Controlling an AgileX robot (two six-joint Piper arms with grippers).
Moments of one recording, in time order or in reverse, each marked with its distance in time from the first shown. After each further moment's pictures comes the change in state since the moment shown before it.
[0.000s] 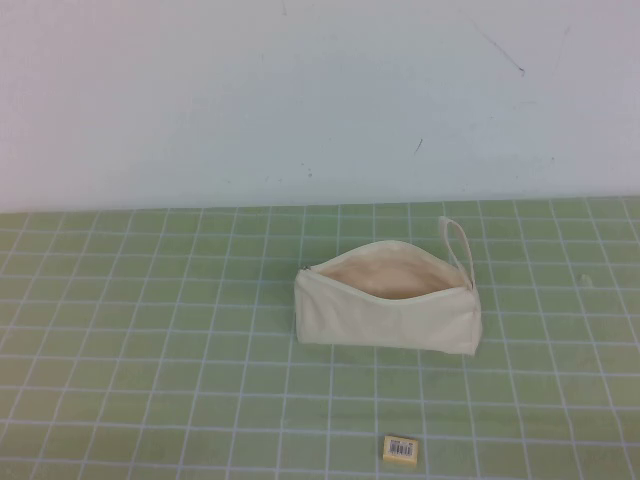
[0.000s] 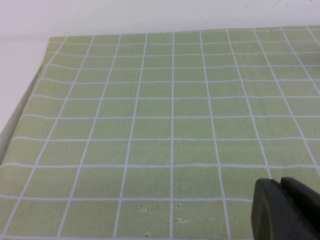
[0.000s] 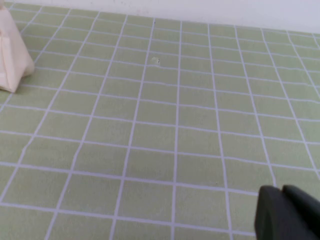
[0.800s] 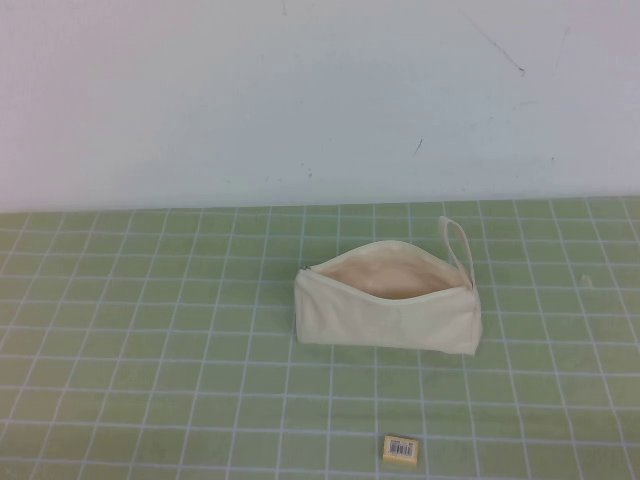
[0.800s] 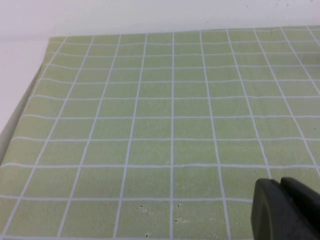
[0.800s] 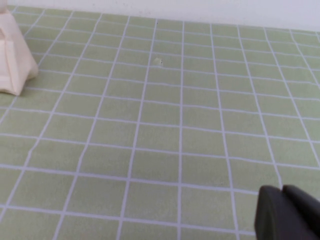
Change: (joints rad) right arm 0.000 0.000 0.000 0.022 0.000 0.000; left arm 0.000 0.000 0.000 0.000 0.000 0.000
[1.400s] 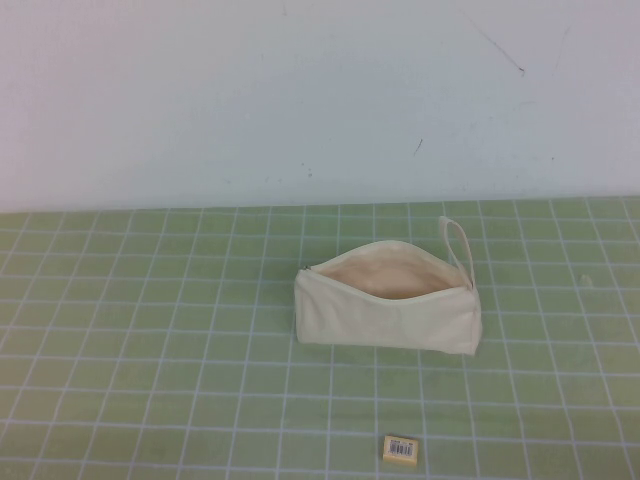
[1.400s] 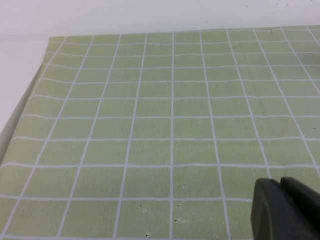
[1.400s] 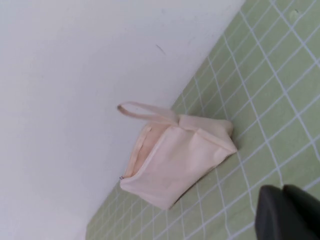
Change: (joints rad) right arm 0.000 0.000 0.002 0.829 -0.036 0.354; left arm 0.000 0.000 0.000 0.000 0.000 0.000
